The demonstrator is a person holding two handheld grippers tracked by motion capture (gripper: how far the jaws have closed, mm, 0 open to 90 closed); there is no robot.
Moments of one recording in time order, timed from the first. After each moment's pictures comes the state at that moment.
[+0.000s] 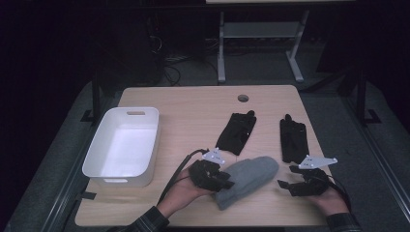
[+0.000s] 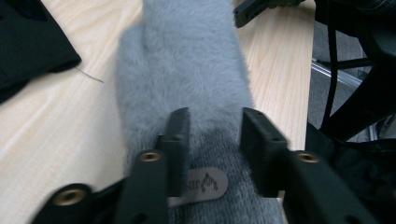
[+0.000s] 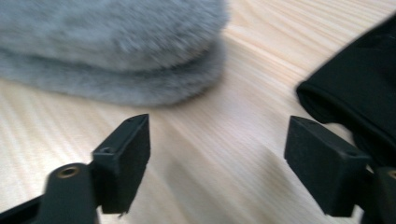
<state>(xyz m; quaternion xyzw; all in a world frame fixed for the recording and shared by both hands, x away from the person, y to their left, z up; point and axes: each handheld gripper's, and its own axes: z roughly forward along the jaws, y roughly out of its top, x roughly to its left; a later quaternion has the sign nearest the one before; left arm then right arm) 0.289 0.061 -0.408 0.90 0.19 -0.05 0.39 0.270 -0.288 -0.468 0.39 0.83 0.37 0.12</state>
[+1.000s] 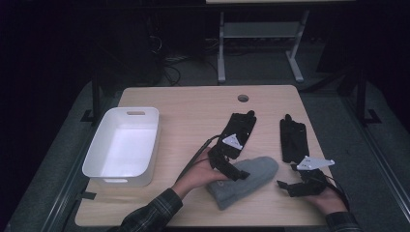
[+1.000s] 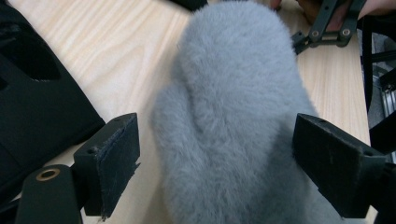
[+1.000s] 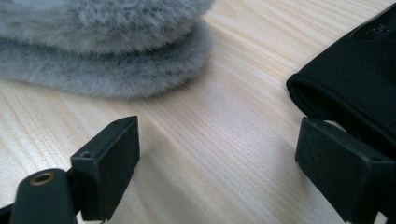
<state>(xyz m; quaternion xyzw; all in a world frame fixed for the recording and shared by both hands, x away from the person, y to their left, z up) 0.343 0.012 -0.424 0.91 0.17 -0.04 0.38 0.275 -0.289 -0.483 0.38 0.83 0.37 0.14</state>
